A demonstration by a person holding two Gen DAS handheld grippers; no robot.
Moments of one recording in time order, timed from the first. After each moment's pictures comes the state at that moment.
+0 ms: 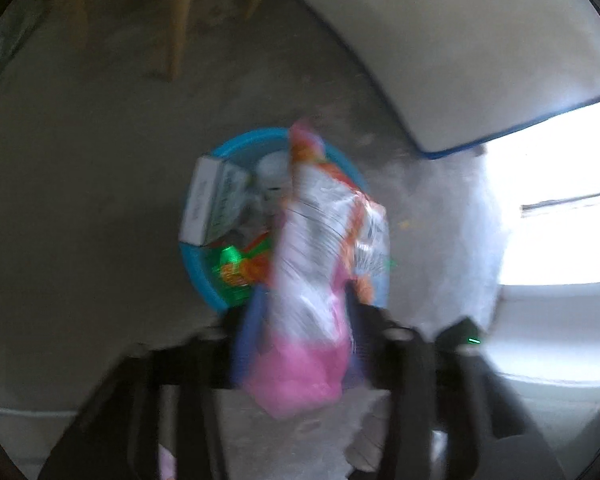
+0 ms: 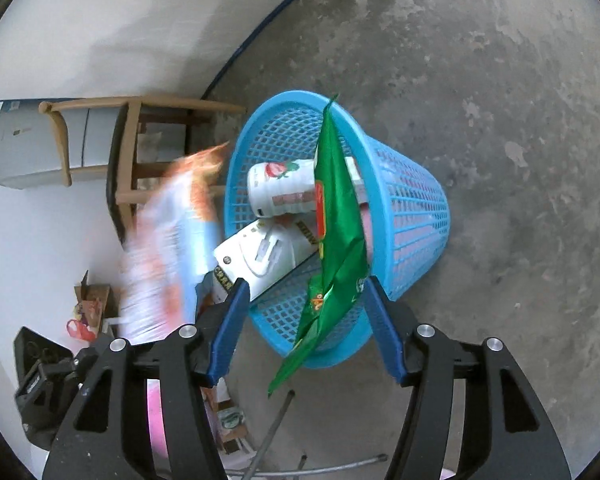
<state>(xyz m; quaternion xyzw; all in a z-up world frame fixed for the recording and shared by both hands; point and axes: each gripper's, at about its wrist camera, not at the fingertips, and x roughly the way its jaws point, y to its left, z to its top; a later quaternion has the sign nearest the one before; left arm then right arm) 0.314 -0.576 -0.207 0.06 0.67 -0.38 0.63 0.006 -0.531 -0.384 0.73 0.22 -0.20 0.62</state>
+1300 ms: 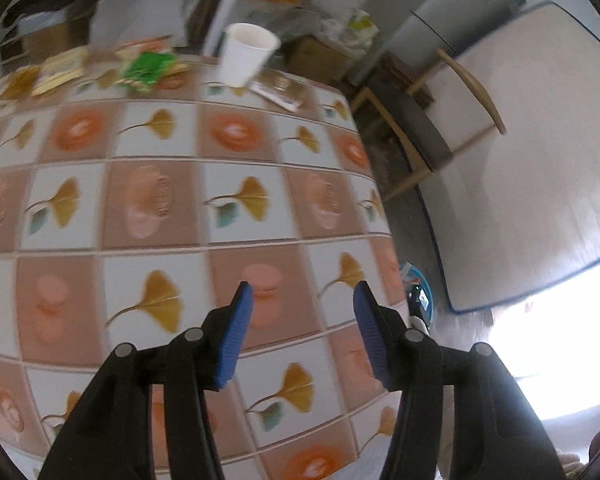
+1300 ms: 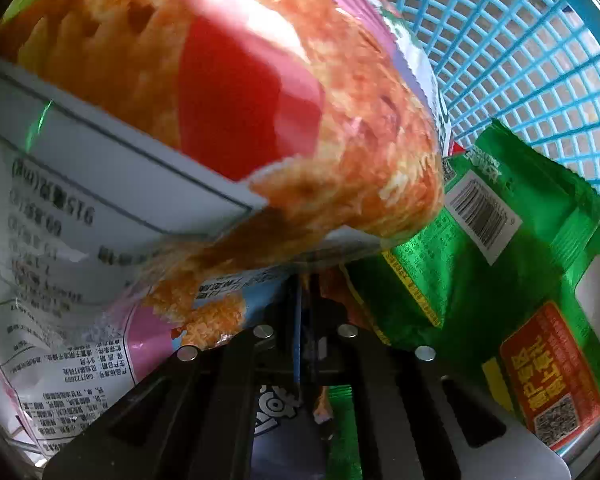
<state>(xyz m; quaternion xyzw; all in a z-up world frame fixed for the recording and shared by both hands) 0.256 -0.016 0.022 -0.17 0.53 -0.20 0.80 0.241 -0.525 -0.462 0.41 0.63 -0.25 0.61</state>
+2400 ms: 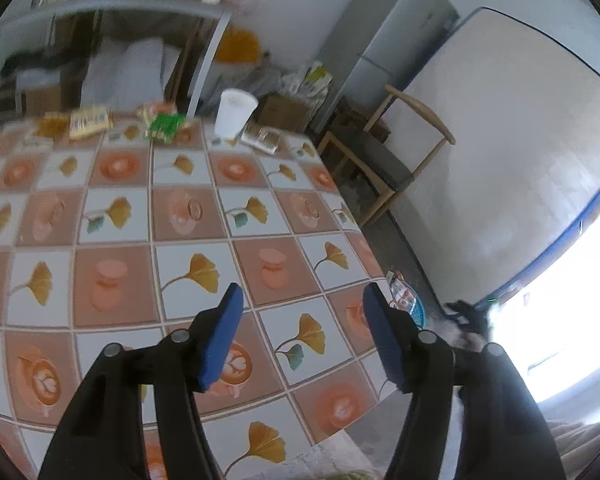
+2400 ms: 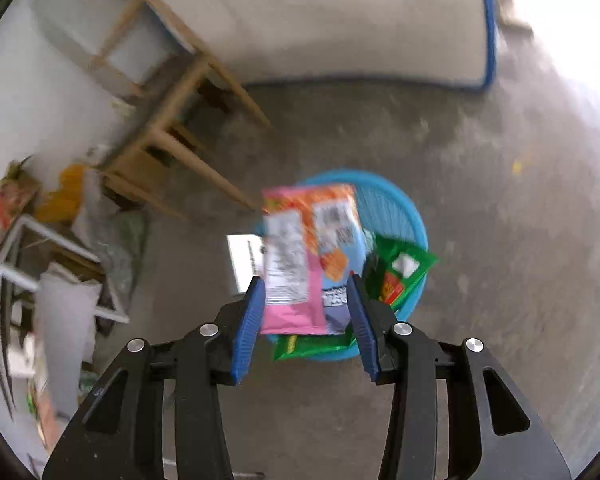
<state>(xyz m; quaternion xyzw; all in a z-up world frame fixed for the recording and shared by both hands) 0.142 0.036 0.057 -0.13 0.41 -0.25 0.87 0.050 -0.493 -0.200 0.45 0.32 -0.29 0.78</state>
